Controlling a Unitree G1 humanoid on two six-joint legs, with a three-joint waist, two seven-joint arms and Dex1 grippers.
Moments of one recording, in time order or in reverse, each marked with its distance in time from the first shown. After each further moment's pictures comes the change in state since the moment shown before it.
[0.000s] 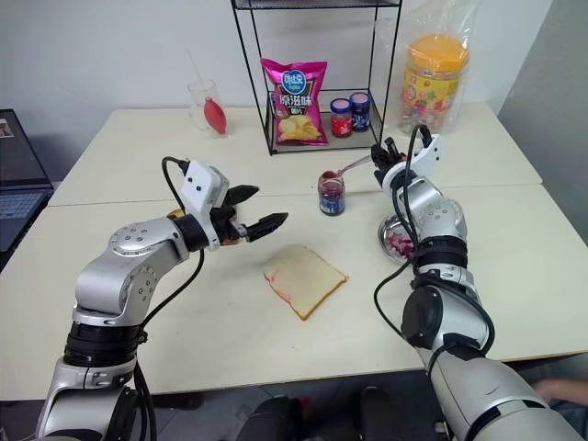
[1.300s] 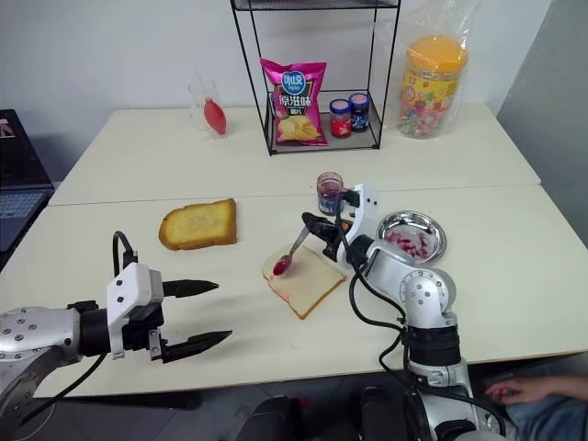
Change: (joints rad) left arm 0.717 0.364 0.308 -0.431 -0.144 -0.094 -0.326; right arm 0.570 0.084 0.583 -0.893 0.091 0.344 -0.057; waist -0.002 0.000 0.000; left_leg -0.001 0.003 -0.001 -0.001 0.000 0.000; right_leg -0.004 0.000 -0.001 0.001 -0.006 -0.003
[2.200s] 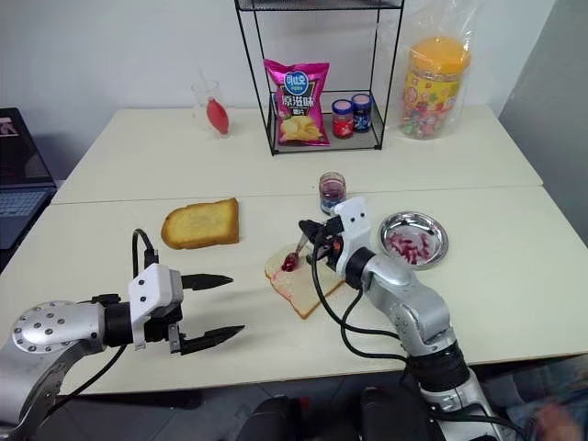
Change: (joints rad) left arm -0.106 -0.018 -0.147 0.083 0.082 -0.128 0.005; right arm 0.106 -0.189 0.255 -0.141 -0.428 -0.316 0.278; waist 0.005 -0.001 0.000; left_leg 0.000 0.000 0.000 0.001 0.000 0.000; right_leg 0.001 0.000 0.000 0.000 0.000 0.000
